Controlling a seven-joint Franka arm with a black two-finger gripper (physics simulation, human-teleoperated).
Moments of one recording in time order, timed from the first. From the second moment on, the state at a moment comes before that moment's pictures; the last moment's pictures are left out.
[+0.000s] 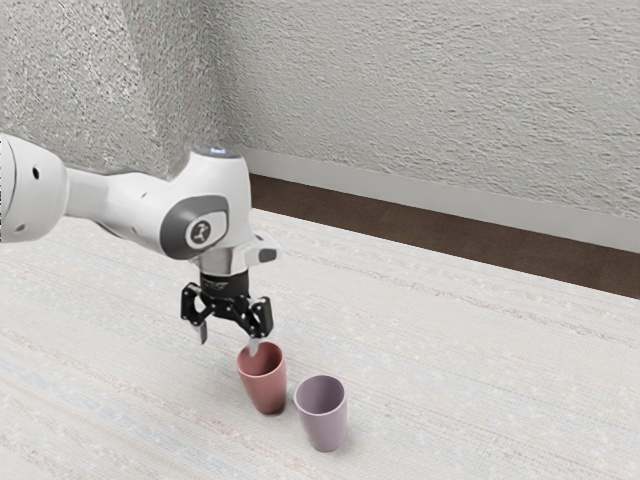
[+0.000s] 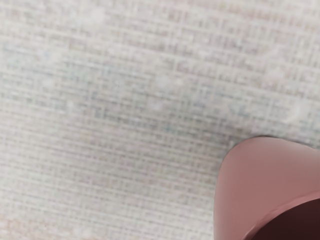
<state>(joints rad) -0.26 0.10 0.13 -2.17 -0.02 2.05 -0.33</state>
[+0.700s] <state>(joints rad) -0.26 0.15 0.13 -2.17 -0.02 2.09 -0.34</state>
